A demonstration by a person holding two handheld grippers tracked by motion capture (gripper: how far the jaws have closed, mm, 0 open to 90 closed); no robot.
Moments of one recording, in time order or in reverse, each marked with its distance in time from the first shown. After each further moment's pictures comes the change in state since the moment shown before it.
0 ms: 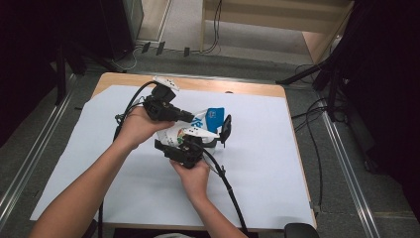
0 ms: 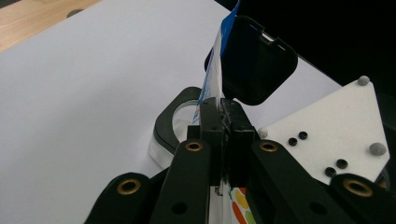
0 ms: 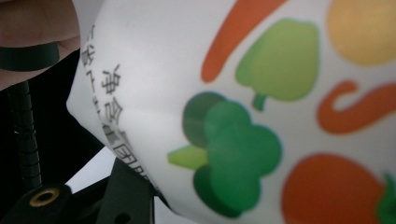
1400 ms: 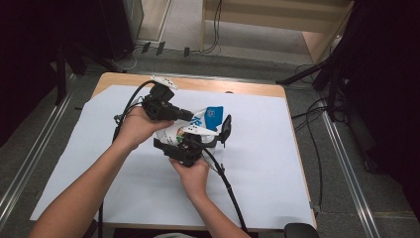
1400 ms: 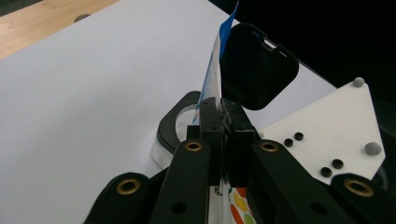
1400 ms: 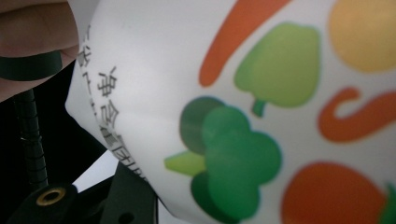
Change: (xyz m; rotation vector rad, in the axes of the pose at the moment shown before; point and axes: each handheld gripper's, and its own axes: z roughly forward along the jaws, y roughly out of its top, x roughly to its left) left arm 0.000 -0.001 -0.004 -0.021 0.012 -0.016; right arm 0.000 0.005 0.002 0.014 0.019 0.017
